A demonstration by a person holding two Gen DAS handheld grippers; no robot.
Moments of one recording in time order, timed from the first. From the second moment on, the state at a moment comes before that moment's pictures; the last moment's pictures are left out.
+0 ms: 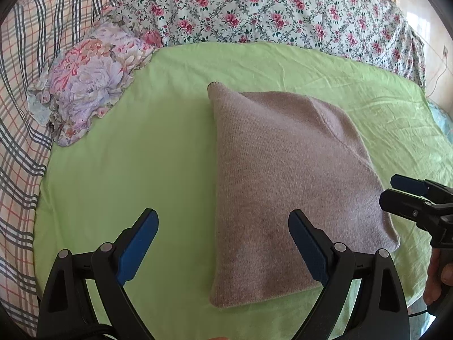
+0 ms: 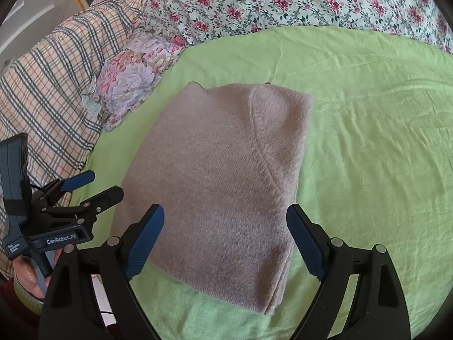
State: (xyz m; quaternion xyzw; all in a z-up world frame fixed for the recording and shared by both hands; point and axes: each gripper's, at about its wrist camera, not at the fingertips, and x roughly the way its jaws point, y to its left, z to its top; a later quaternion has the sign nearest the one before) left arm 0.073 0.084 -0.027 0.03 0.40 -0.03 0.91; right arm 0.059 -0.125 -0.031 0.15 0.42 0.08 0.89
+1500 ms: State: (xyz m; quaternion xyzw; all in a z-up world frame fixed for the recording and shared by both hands) left arm 0.082 0.091 -0.034 0.01 0.43 -0.04 0.90; right arm 0.054 -0.151 -0.026 0.19 0.41 0.04 0.89
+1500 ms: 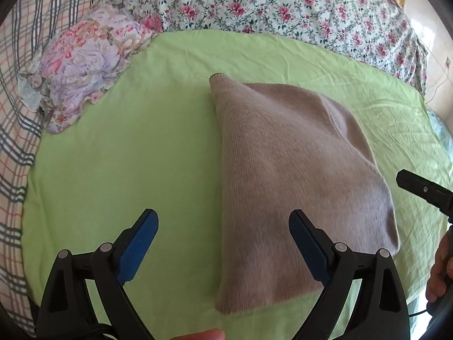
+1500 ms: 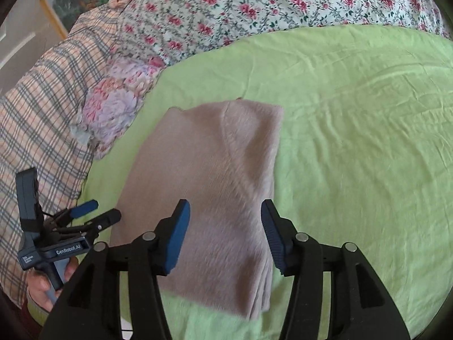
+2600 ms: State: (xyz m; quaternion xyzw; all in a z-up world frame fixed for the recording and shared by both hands) left arm 0.016 0.083 -0.038 0.04 0.43 -0.05 0.90; right arm -0.008 -0.086 -0.036 0.09 0.44 0.09 0.89
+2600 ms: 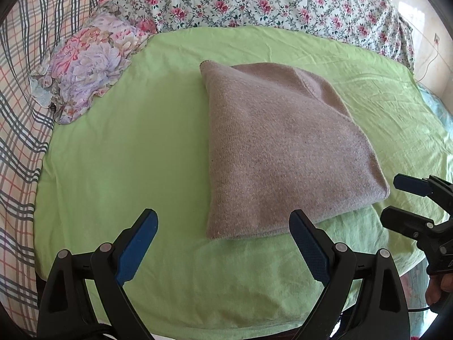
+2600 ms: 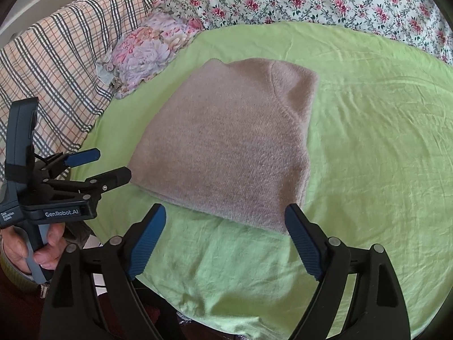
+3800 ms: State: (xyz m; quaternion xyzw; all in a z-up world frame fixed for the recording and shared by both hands) left arm 0.044 0.068 -0.028 0.06 0.42 -0.05 0.90; right arm 0.031 -0.089 -0.025 0.09 0.42 0.08 0.90
